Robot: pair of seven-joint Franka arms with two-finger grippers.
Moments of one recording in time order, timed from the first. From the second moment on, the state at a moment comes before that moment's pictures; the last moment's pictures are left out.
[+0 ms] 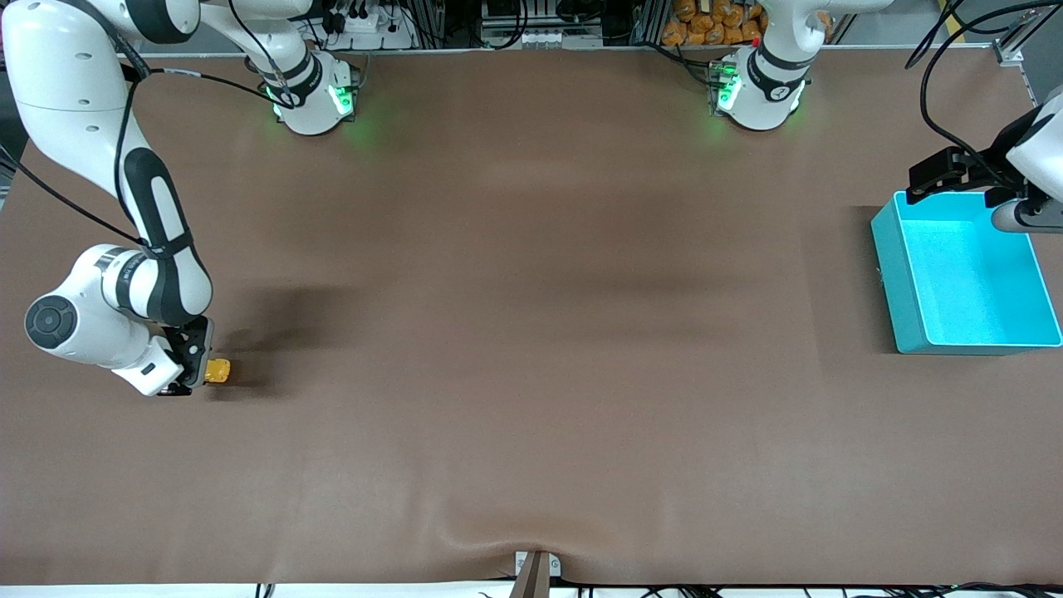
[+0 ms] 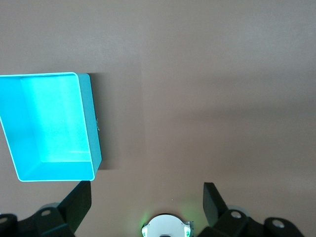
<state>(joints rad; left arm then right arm) -0.09 0.05 0.04 -1.46 0.02 1.37 0.02 0.01 0.63 -0.21 -1.81 0.10 2.38 -1.79</state>
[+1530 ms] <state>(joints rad) -0.09 0.05 0.04 -1.46 0.02 1.37 0.00 0.00 0.55 -0.22 -1.93 0.11 2.29 -1.88</state>
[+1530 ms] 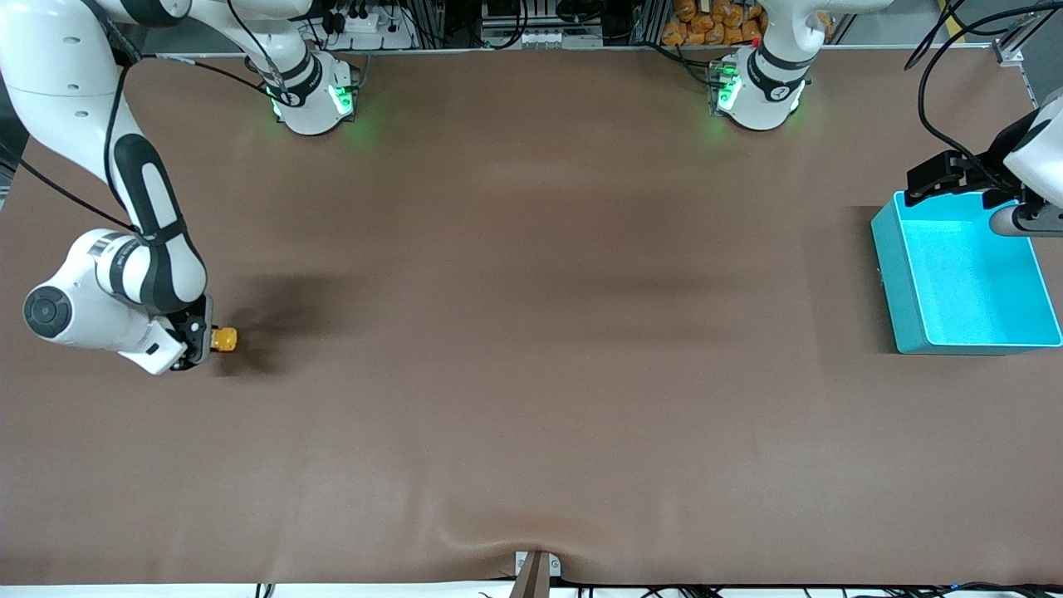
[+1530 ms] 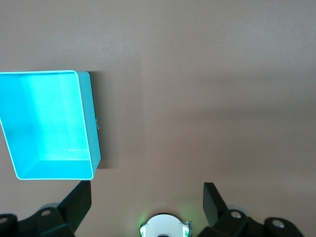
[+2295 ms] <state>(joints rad) -0.09 0.06 0.04 -1.46 0.02 1.41 0.00 0.02 0.39 -0.21 -2.22 0.11 2.51 -1.91</state>
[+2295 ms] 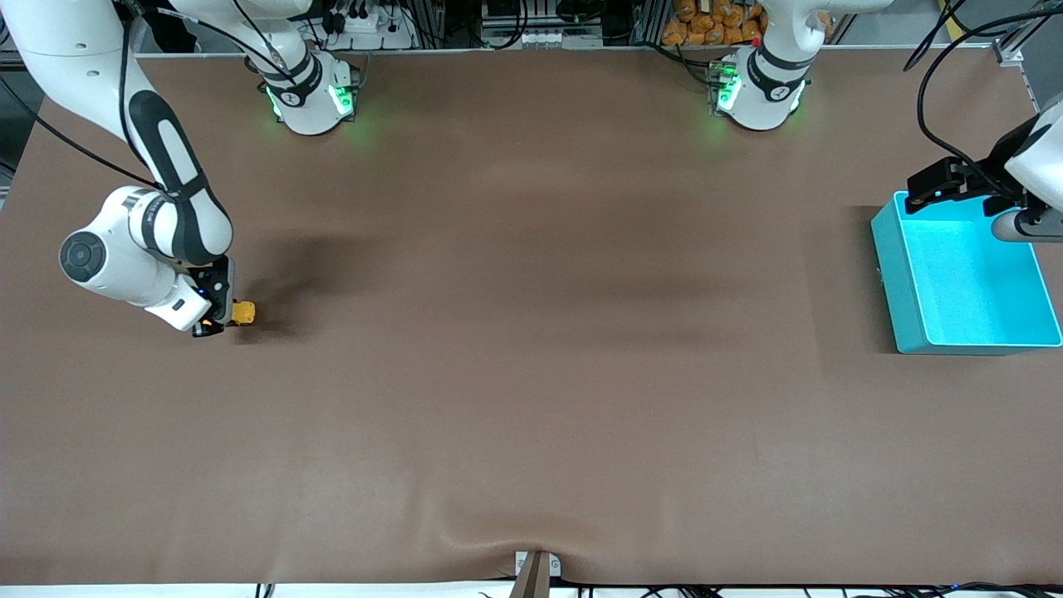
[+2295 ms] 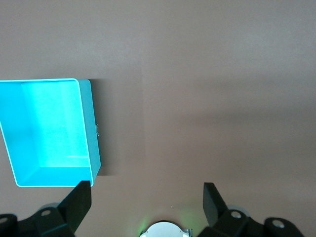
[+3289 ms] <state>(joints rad) -0.09 0.06 0.04 -1.46 0.02 1.41 0.00 -0.02 0.39 -0.22 -2.24 0.11 2.59 -1.95</state>
